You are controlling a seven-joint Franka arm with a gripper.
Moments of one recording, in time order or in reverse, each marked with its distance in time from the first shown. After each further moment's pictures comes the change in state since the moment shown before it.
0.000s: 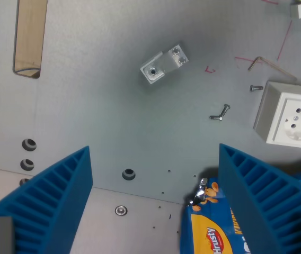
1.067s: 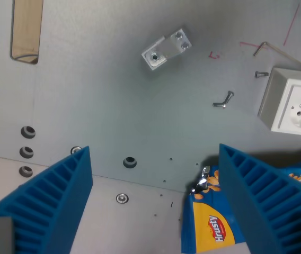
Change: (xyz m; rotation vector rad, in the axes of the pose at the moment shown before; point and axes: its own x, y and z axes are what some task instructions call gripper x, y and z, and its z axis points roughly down) arm -0.007 -0.001 0.006 0.007 -0.044 0.000
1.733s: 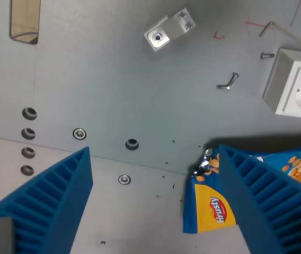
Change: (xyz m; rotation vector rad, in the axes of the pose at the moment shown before) arm -0.001 -0.001 -0.001 0.012 -0.072 -0.001
